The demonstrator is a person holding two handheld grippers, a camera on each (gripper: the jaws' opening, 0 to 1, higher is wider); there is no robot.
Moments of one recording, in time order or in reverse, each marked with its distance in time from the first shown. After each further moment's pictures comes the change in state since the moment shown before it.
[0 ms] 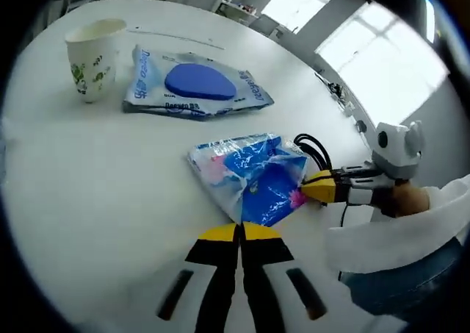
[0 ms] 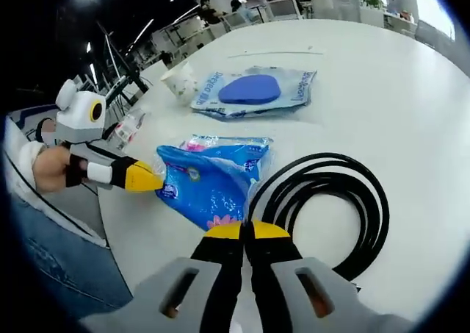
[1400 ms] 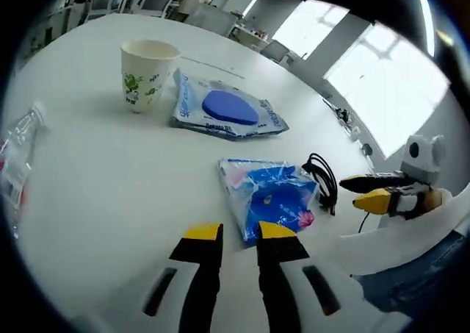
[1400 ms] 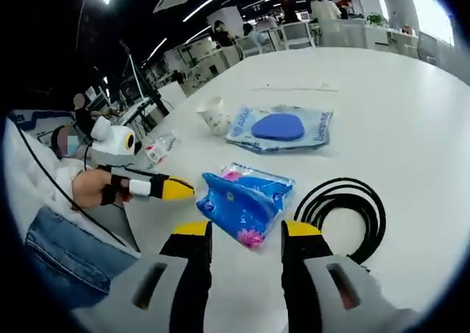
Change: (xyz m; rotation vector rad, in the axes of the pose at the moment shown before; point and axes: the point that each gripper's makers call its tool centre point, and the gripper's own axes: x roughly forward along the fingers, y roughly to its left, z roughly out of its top) left arm -0.035 0.027 0.009 -0.010 -0.169 0.044; right arm -0.041 0.053 0.017 0.010 -0.069 0.081
